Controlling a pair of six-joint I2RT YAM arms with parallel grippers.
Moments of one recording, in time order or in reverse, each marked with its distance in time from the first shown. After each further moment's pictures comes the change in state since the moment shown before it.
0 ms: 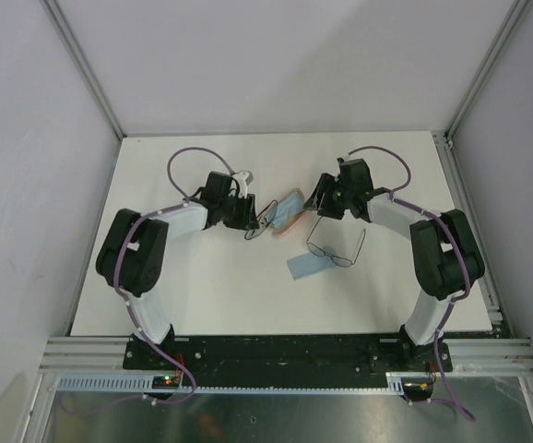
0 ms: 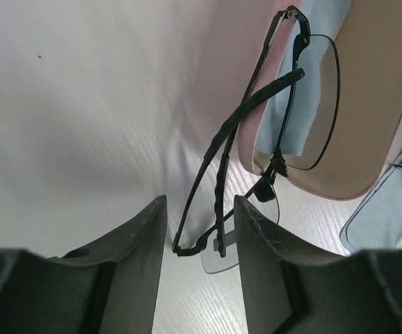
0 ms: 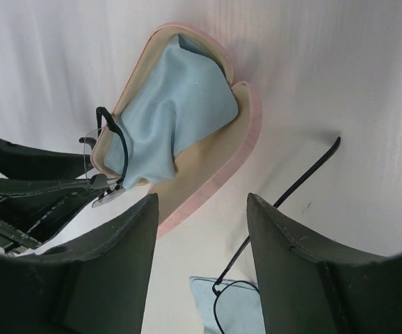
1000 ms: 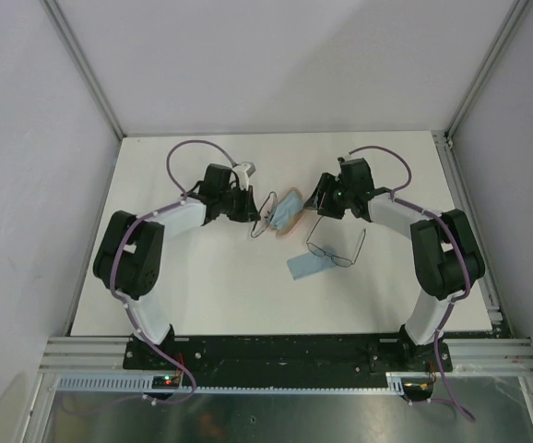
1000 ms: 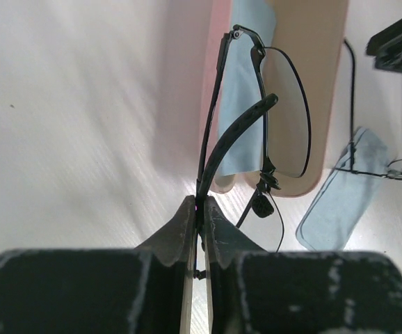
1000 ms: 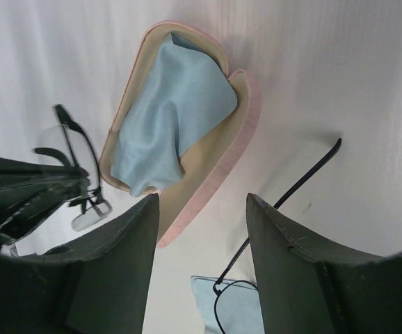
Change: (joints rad) left arm 0.001 0.011 0.053 -0.001 0.108 -0.004; right arm -0.006 0.000 0.000 0.005 -0.015 0.000
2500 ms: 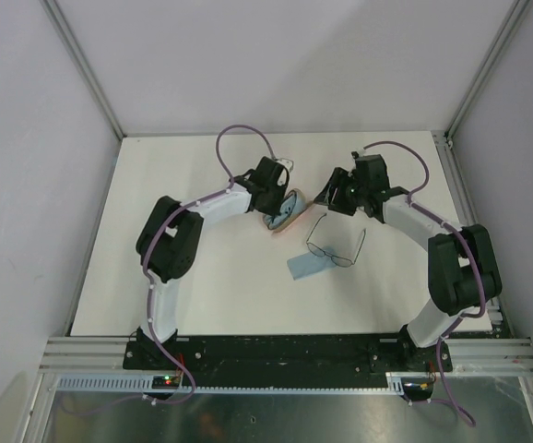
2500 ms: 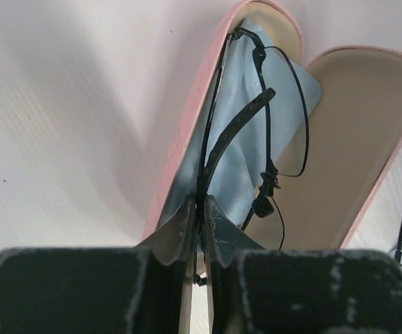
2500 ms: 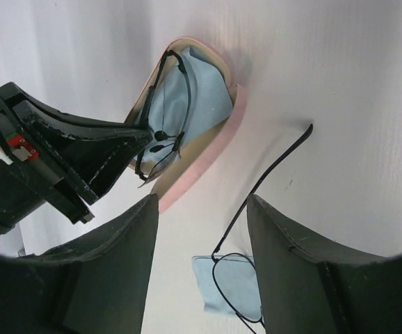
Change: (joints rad) left arm -0.230 0.245 0.407 -0.263 -0.444 0.010; right arm -0.052 -0.133 -0.034 -0.059 -0.004 -0.023
